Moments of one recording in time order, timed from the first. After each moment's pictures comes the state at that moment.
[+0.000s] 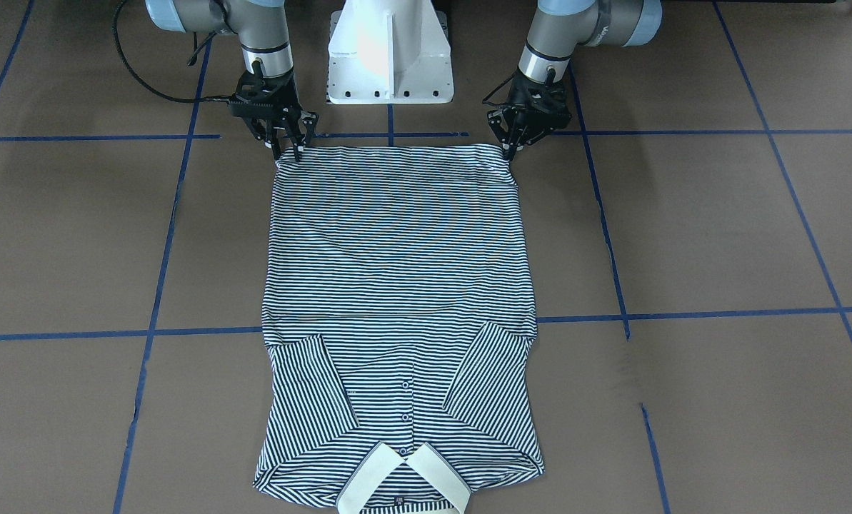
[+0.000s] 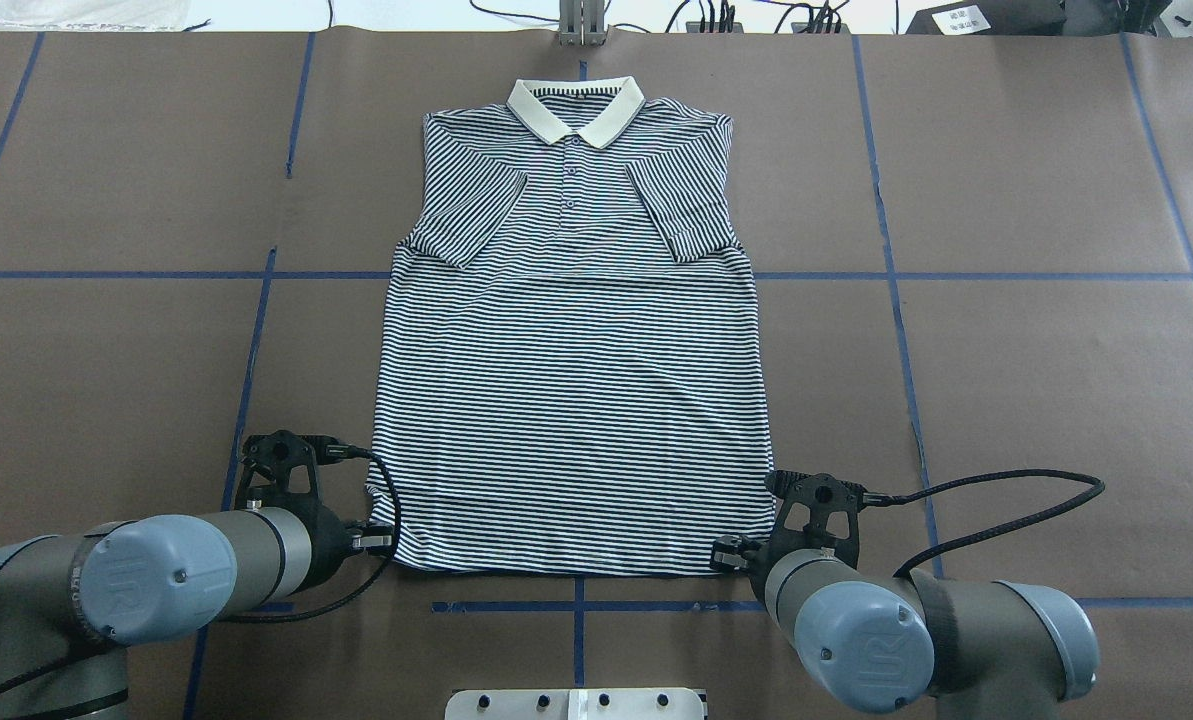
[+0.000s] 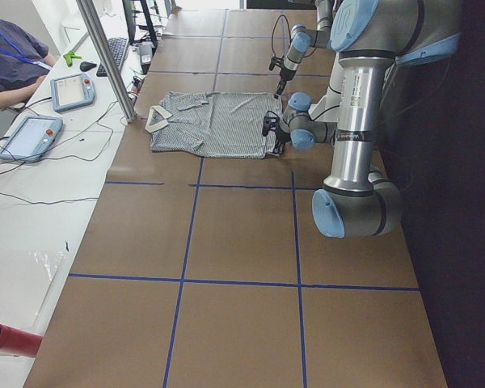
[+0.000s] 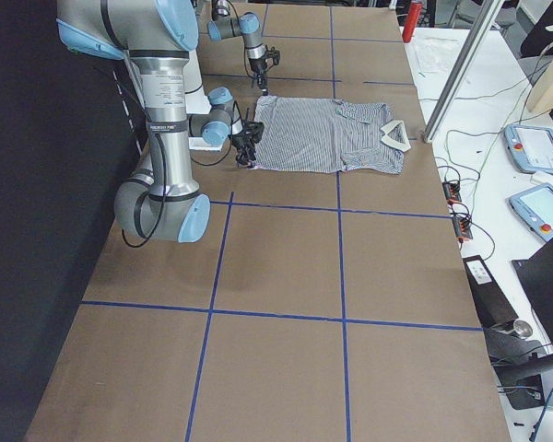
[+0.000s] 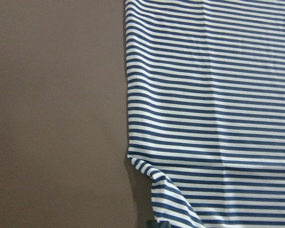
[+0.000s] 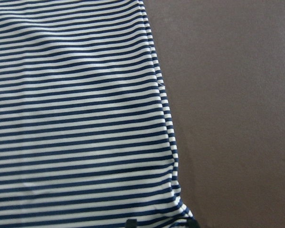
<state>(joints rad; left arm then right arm) -0.23 -1.70 -2.01 -1.96 -1.52 -1.39 0.12 -1.36 2.00 -1.44 1.34 1.68</state>
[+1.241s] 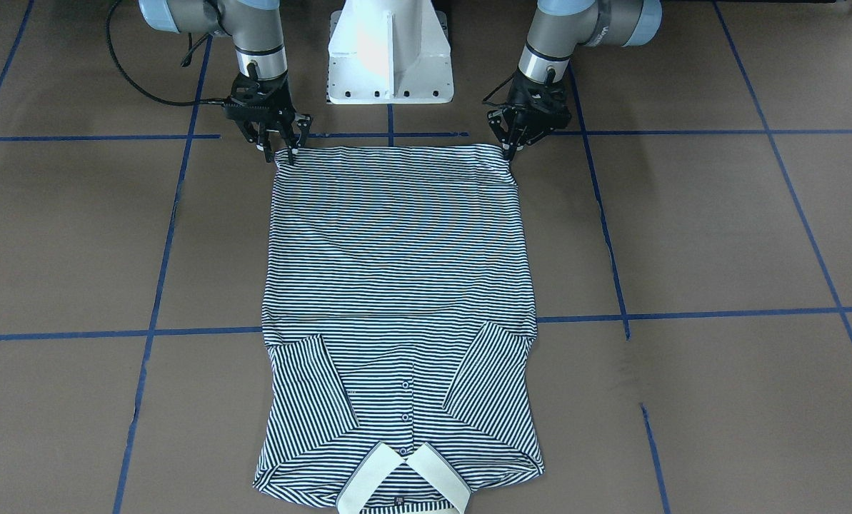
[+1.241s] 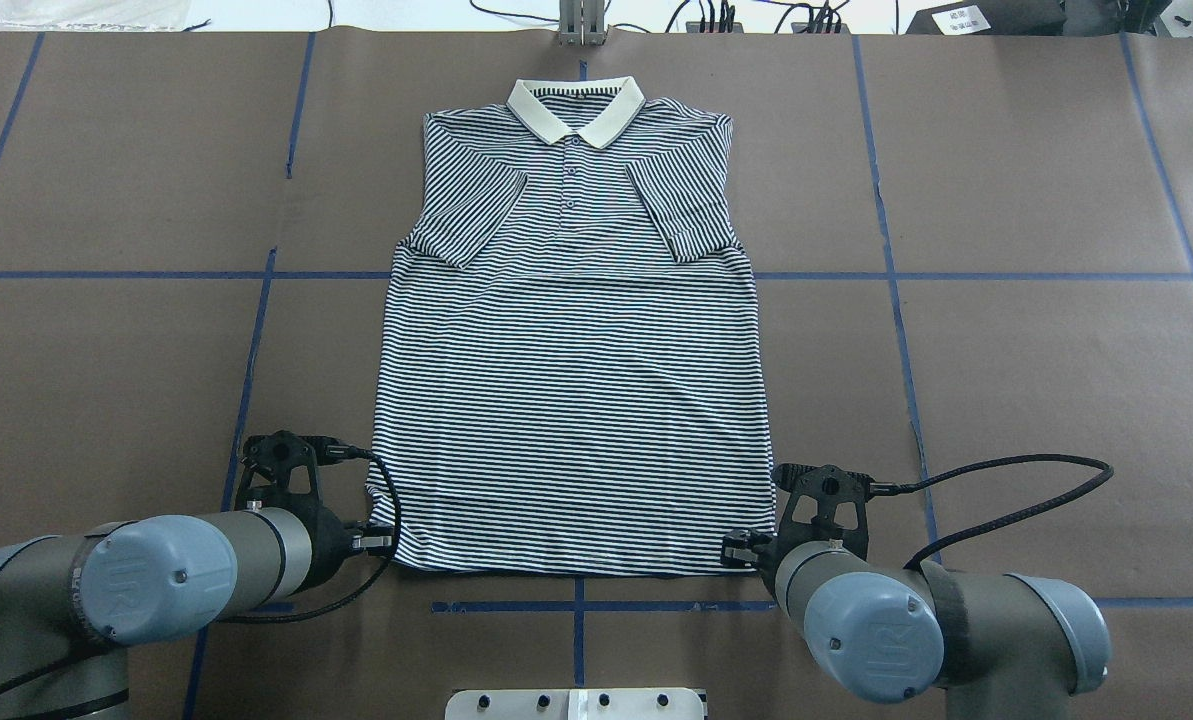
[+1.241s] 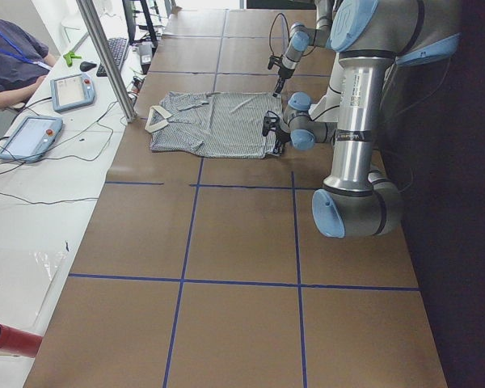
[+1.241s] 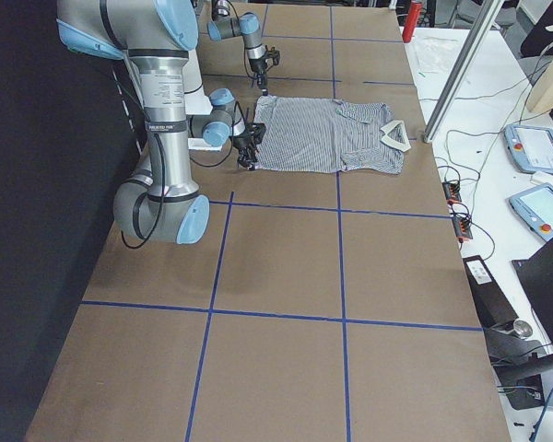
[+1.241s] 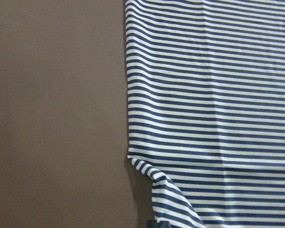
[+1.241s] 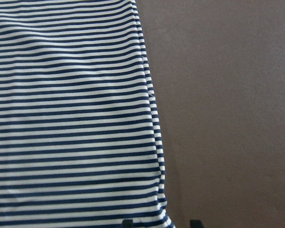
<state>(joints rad) -0.23 -1.70 -2.01 -1.96 -1.52 -1.39 0.13 -1.38 2.01 -1.46 1.35 1.64</state>
